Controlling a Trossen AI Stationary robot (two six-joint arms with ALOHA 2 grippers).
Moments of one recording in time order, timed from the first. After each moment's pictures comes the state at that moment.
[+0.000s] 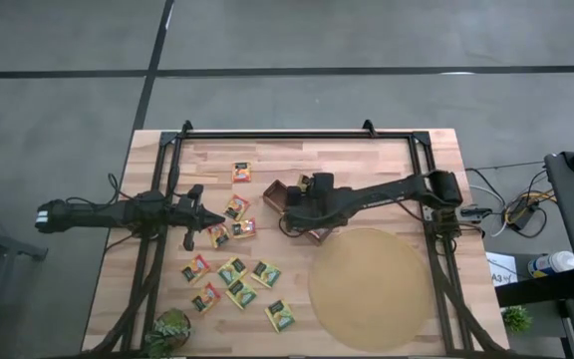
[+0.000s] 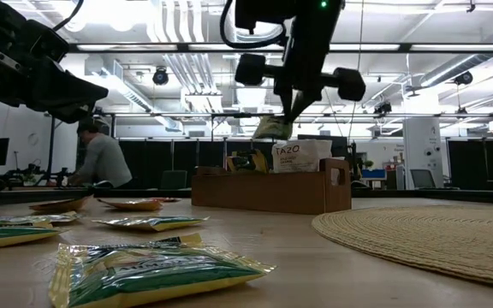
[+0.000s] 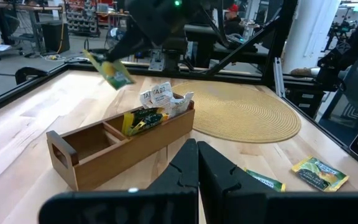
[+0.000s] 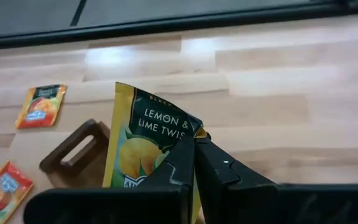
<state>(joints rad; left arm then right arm) 0.02 0.19 0.01 0.02 0.07 -0.09 0.09 1.98 1.60 -1.07 0.85 1.67</state>
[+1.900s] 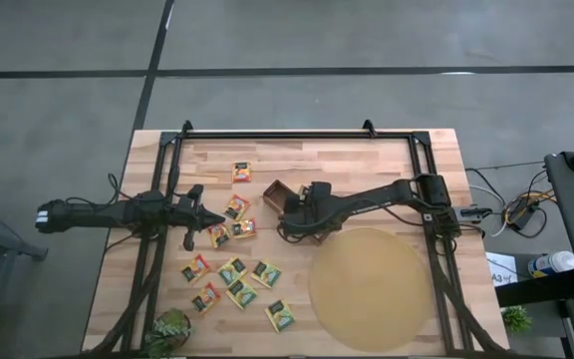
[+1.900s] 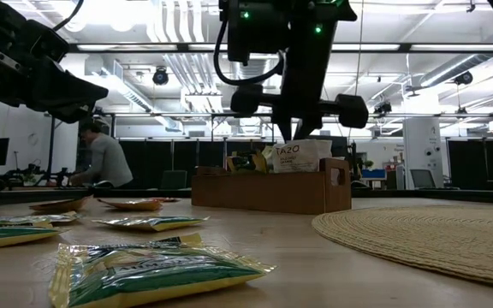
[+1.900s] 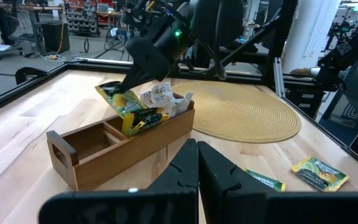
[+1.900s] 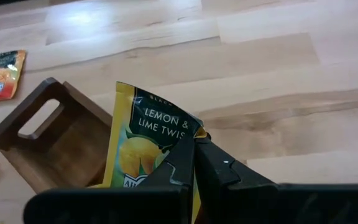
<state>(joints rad) 0.02 0.19 0.01 0.02 0.07 -0.09 0.09 2.07 1.59 -1.06 0.74 1.81</state>
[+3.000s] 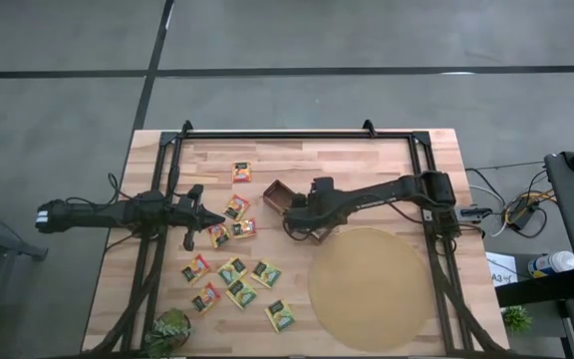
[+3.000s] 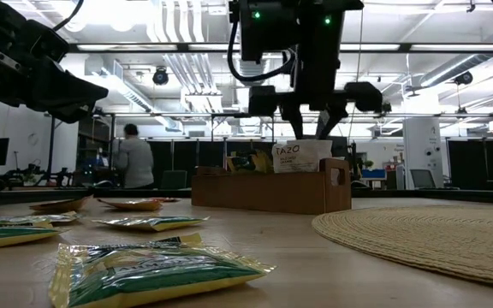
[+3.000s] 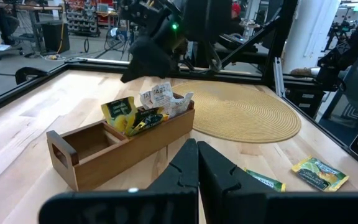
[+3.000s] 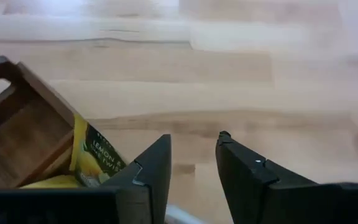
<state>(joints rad) 0.02 0.19 0.01 0.02 0.07 -0.09 0.07 2.02 1.59 -1.19 0.69 1.64</state>
